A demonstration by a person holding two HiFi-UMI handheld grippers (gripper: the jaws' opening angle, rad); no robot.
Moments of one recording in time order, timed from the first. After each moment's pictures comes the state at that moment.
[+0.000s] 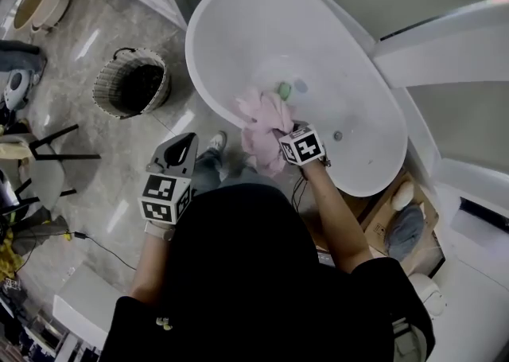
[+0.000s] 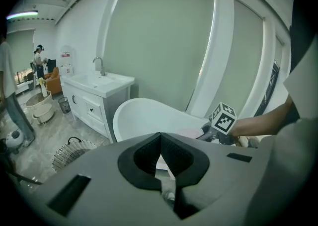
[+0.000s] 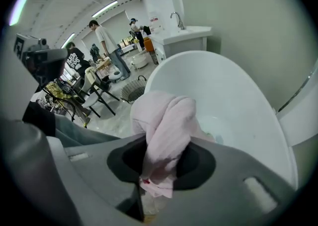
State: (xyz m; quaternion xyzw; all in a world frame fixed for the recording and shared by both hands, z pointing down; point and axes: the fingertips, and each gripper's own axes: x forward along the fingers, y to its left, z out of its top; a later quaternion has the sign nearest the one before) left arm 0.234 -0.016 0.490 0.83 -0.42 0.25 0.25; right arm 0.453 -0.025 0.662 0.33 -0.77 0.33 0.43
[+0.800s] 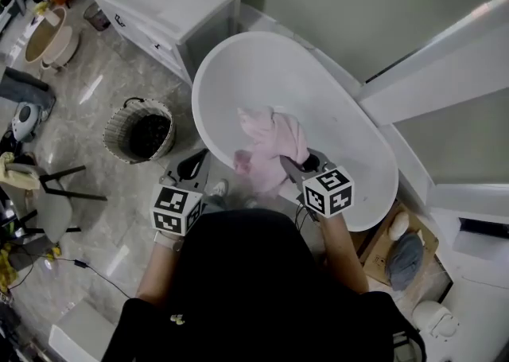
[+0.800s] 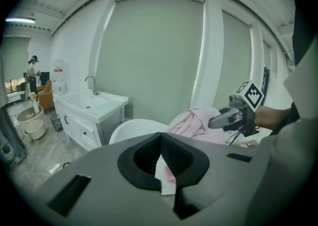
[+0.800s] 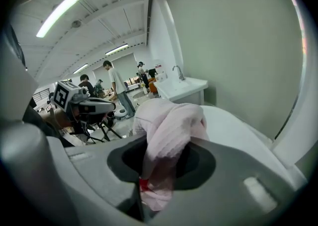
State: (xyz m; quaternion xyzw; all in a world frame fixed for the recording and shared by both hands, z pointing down) left arm 0.256 -0.077 0.400 0.87 -0.41 0.19 0.19; right arm 0.441 -0.073 0.419 0.40 -0.85 0.25 0.24
